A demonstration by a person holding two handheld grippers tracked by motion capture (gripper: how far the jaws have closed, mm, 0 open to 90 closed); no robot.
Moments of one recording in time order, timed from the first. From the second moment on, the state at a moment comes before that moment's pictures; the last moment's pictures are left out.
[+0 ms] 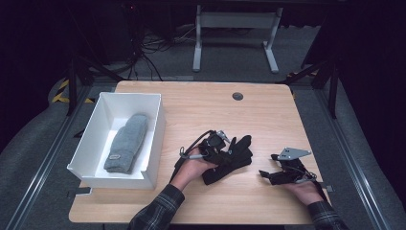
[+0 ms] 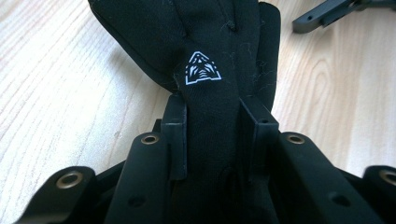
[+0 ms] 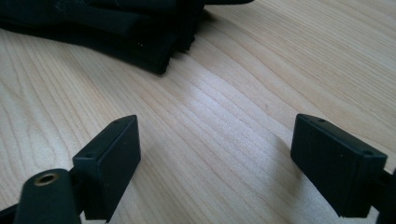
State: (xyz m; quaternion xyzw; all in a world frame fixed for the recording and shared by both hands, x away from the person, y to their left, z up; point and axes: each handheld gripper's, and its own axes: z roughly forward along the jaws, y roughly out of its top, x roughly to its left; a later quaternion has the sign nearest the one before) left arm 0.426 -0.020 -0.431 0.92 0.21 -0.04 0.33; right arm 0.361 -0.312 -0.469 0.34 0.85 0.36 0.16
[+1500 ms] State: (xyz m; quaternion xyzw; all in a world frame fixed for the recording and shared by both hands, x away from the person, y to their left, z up) left arm 0.416 0.054 -0.312 0.89 0.27 0.02 0.37; right arm 0.361 -0.312 -0.469 0.34 0.85 0.36 0.16
